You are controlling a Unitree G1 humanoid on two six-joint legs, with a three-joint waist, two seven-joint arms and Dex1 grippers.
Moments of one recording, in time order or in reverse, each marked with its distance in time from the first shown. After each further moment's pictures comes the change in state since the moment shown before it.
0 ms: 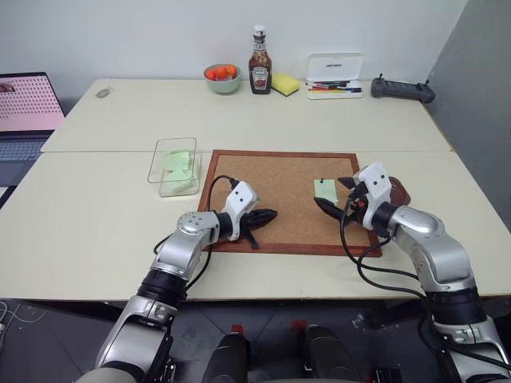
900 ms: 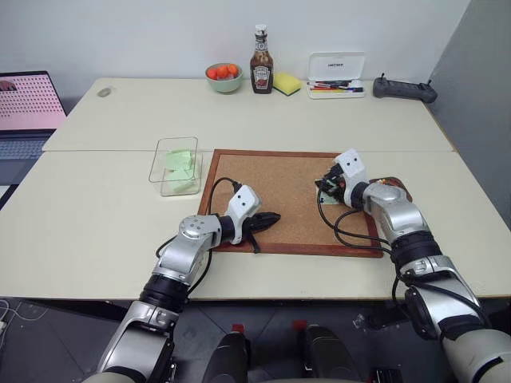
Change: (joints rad) left arm 0.044 -0.017 0.009 -0.060 -0.002 0.018 -0.011; right arm -0.365 0.100 0.064 0.742 -0.189 -0.270 -0.009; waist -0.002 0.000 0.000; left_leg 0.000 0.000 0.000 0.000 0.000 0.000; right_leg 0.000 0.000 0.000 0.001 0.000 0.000
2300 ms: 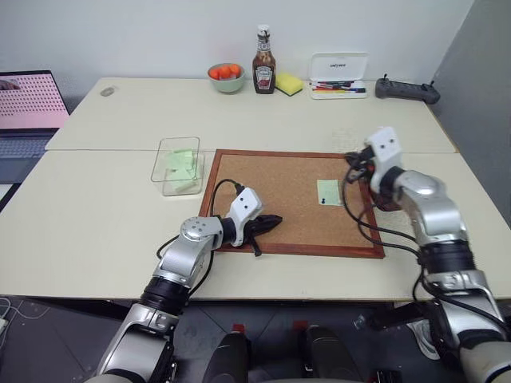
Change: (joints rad) left arm 0.014 0.003 -0.012 -0.030 0.028 0.005 -0.002; right arm 0.209 -0.202 -0.118 -0.445 0.000 0.089 -0.018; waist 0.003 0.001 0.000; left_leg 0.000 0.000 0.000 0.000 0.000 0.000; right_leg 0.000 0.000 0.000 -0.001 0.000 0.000
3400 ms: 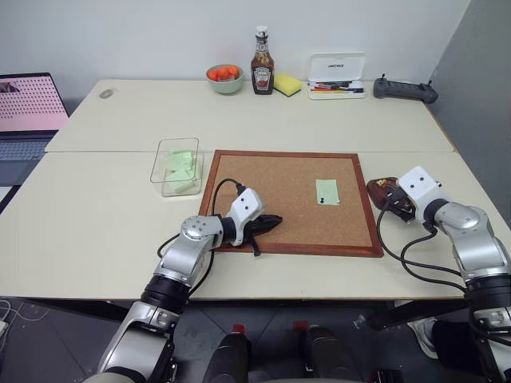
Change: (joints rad) left arm -0.013 -0.003 -0.006 0.041 0.019 -0.060 -0.021; right arm 0.171 -0.146 0.002 -0.026 -0.130 -0.008 -0.012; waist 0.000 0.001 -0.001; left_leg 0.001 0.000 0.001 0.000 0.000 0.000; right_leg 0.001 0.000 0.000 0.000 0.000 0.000
